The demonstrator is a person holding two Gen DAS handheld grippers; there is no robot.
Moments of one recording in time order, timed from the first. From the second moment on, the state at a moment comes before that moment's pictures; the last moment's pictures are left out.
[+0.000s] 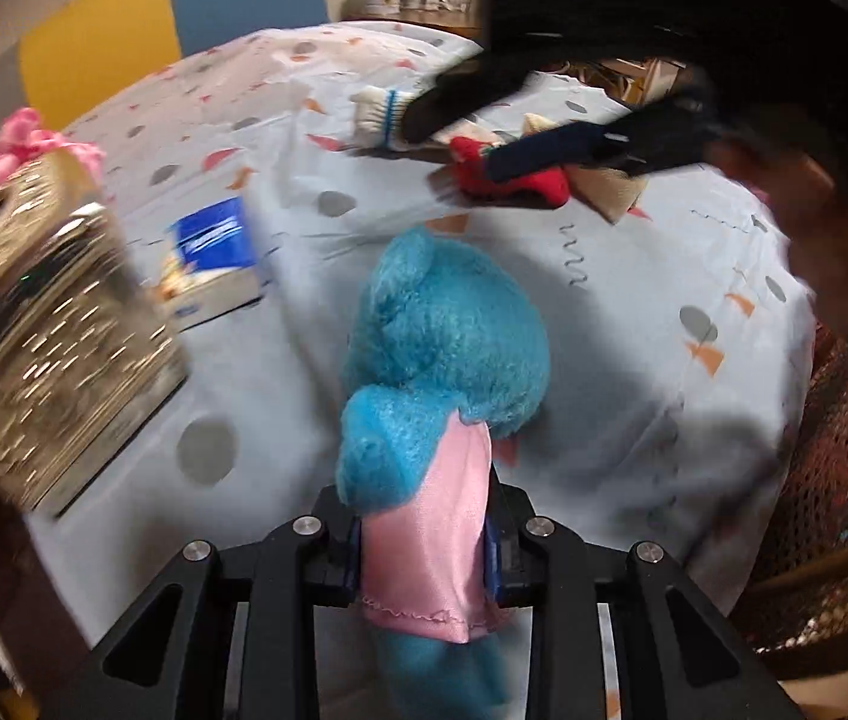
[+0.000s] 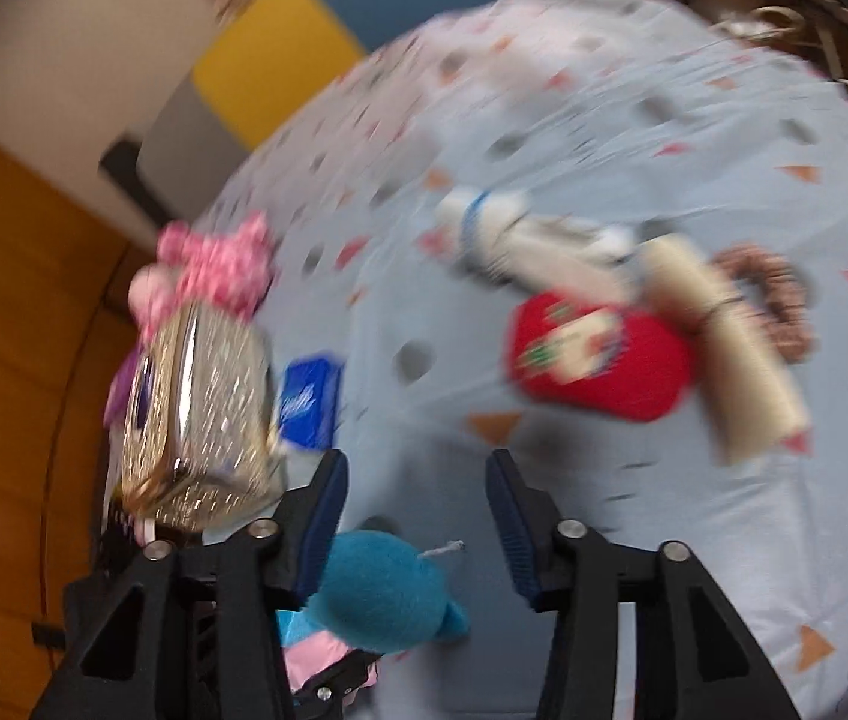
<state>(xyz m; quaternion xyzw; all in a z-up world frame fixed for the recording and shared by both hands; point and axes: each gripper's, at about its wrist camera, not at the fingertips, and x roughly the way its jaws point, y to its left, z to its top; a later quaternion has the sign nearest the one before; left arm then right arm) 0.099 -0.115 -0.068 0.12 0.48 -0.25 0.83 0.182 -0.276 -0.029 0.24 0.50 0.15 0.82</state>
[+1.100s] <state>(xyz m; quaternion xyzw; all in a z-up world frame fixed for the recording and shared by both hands) 0.064 -0.058 -0.070 0.06 0.46 -0.22 0.86 0.316 -0.156 -0.072 0.12 0.65 0.12 0.74</state>
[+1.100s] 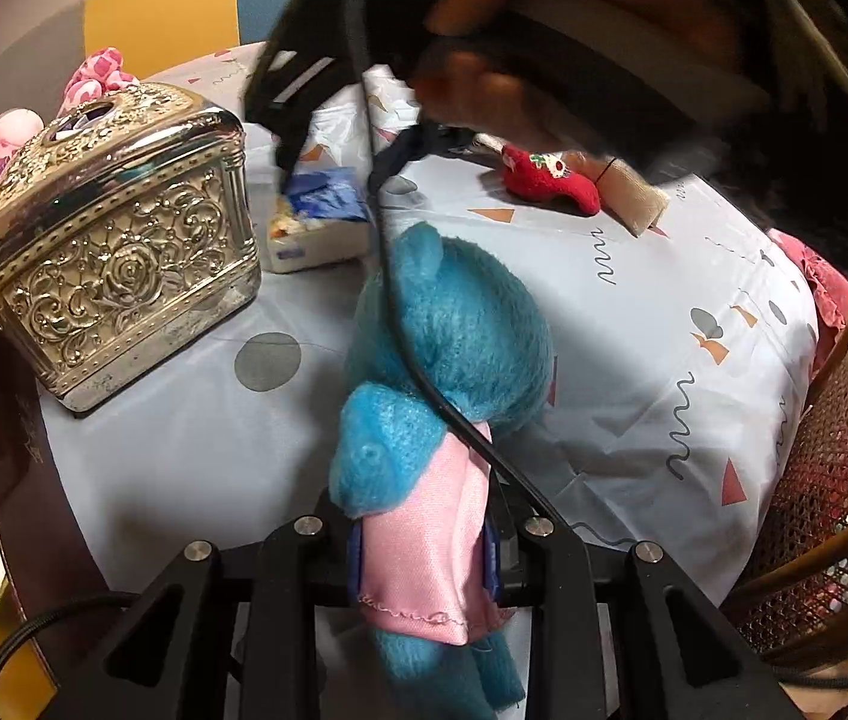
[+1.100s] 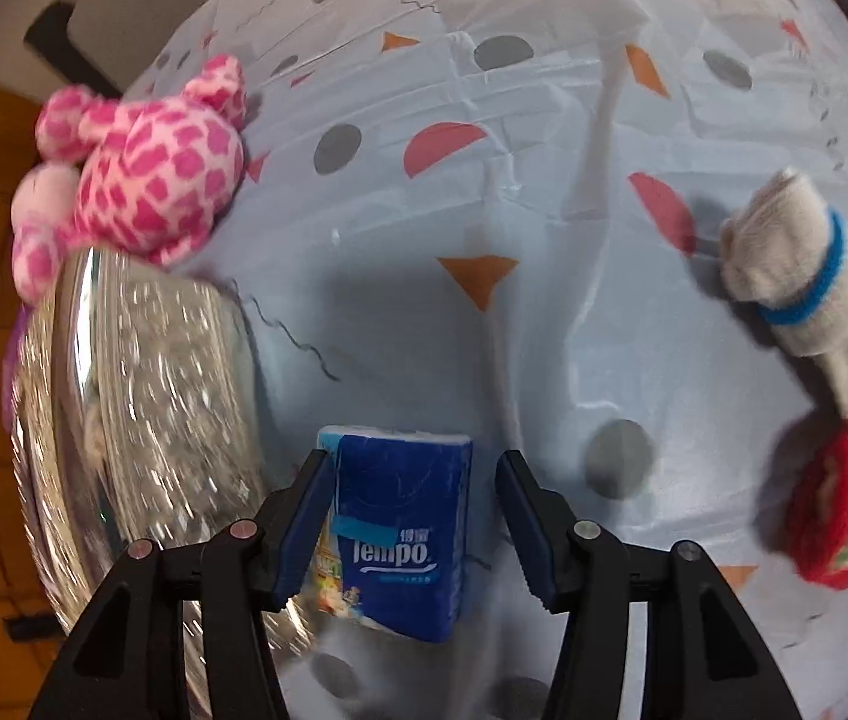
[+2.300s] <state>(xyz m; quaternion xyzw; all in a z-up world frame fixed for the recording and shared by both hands) 0.075 -0.062 -0.074 0.06 0.48 -0.22 0.85 0.219 -0.116 -0.056 -0.41 0.52 0.30 0.68</state>
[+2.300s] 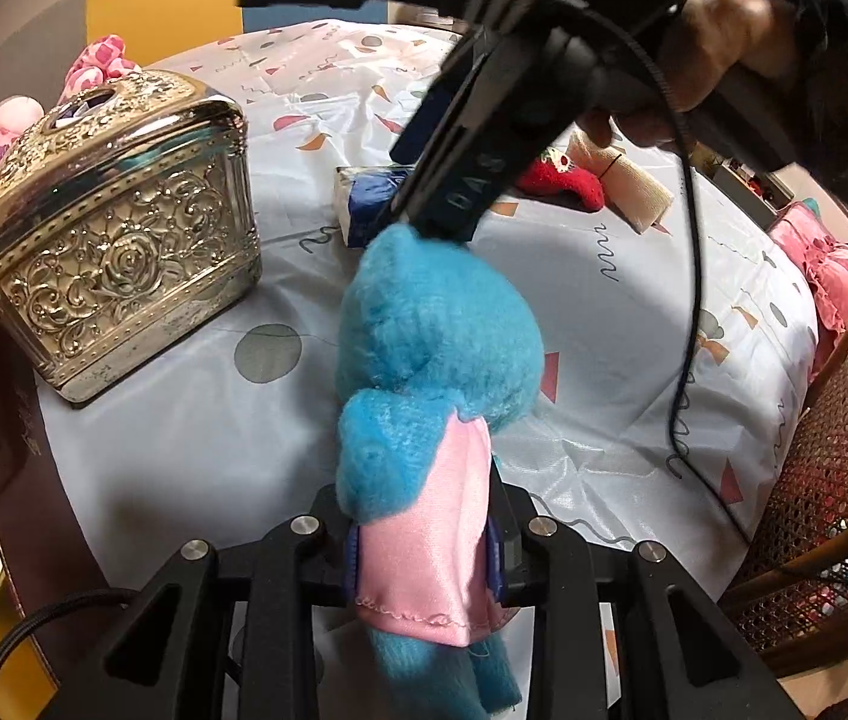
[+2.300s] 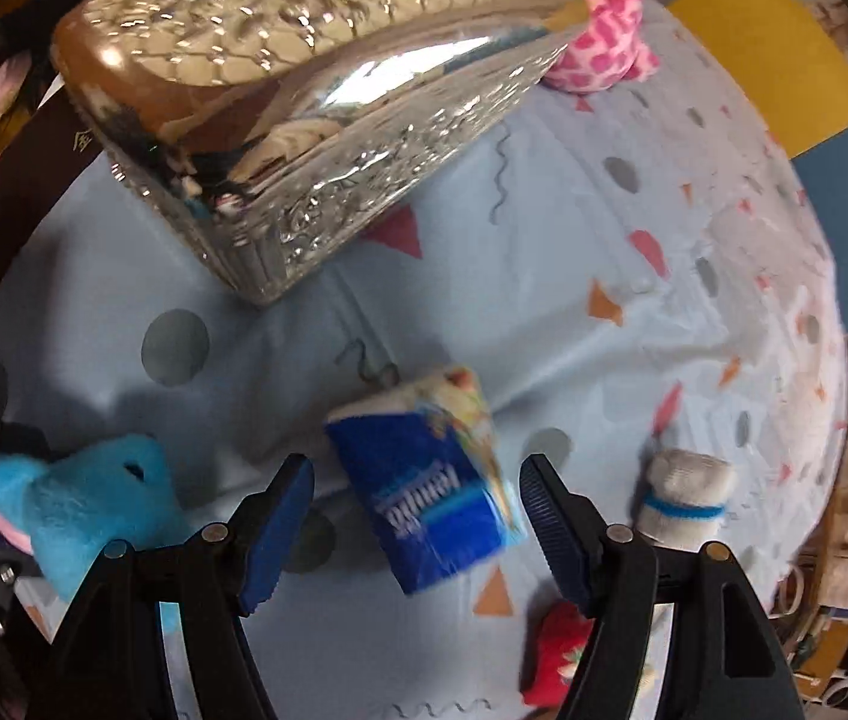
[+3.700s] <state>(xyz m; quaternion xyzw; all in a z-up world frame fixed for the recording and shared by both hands) 0.292 -0.014 0.073 -0.04 0.42 -0.07 0.90 0.189 -0.259 -0.057 -0.09 0.56 0.11 0.82</state>
